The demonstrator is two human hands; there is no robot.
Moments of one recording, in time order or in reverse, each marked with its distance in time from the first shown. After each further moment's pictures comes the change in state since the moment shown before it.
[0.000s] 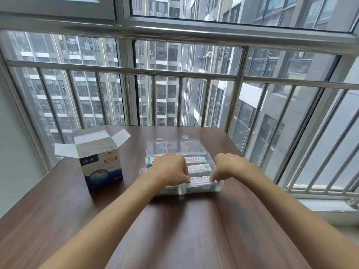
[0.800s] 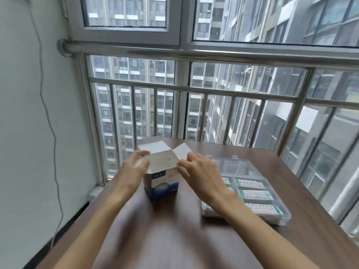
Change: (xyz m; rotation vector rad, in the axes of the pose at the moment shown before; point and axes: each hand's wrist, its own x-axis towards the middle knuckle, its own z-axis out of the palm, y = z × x) left_hand -0.107 -0.162 -0.035 -0.735 0.651 -0.487; right_hand 0.006 -0.173 0.023 0.033 0.858 -0.809
